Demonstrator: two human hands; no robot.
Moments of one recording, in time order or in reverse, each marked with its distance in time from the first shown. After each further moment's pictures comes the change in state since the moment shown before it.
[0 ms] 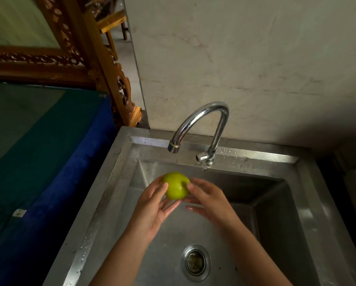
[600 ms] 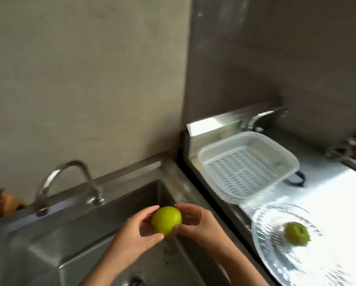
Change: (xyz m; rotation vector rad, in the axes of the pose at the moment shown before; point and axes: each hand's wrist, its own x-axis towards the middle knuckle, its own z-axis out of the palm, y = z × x) left_hand -0.129 -0.032 0.156 1.202 -0.817 0.255; right_hand -0.250 -0.011 -0.110 -0.008 0.541 -0.275
